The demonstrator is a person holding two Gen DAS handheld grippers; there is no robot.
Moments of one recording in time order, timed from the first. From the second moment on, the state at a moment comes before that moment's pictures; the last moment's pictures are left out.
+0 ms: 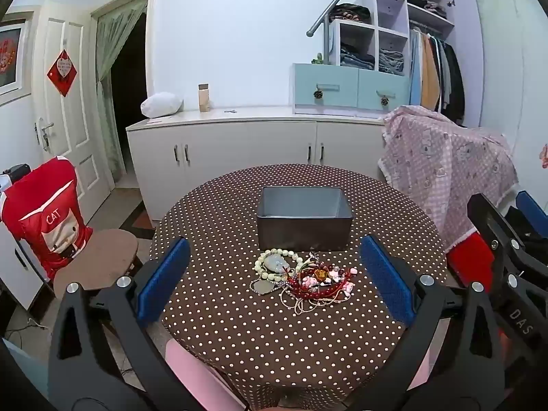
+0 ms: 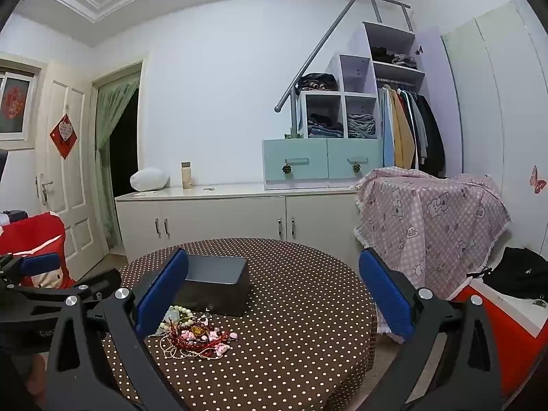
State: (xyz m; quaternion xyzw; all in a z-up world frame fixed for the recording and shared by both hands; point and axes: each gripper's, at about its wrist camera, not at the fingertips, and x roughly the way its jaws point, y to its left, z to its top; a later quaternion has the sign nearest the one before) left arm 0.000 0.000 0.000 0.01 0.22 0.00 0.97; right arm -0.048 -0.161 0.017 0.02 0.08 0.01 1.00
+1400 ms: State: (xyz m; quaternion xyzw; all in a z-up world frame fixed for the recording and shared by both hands) left arm -0.006 -0.002 0.007 0.01 0.21 0.00 0.98; right arm -0.049 -0.159 0.015 0.02 0.08 0.02 1.00
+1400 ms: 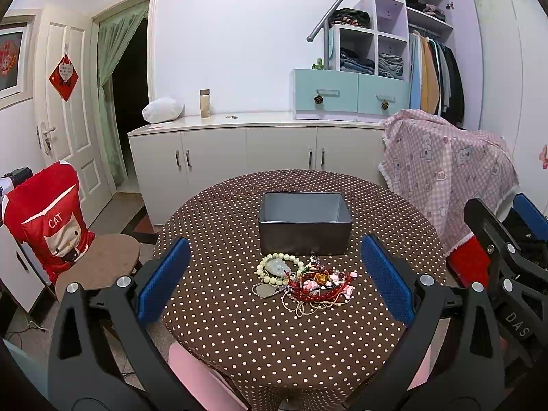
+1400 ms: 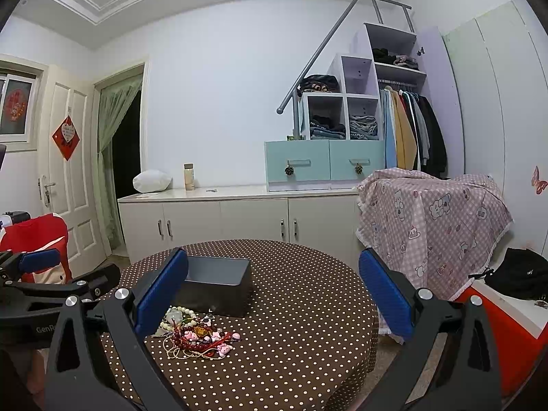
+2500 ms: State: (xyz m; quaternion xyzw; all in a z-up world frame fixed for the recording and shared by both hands) left arm -0.007 -0.002 0.005 0.01 0.21 0.00 0.98; right arm -0.051 -0.157 0.014 0.01 0.09 0.02 1.00
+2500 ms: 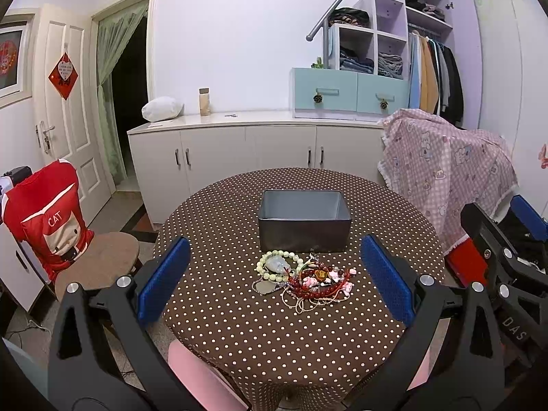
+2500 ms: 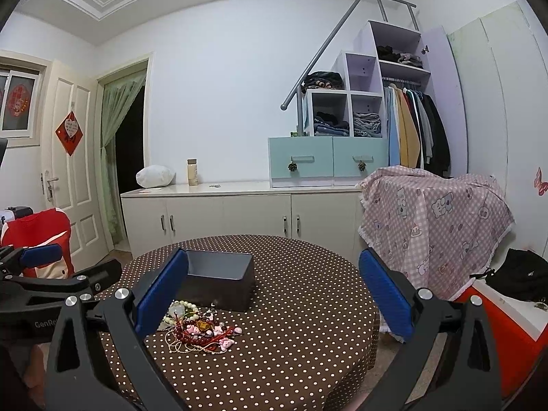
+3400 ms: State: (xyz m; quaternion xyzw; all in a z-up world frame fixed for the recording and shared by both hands) left arm -0.005 0.004 0.001 0.01 0.23 0.00 0.97; right arm -0.042 -0.155 0.010 0.01 0.10 0.03 0.99
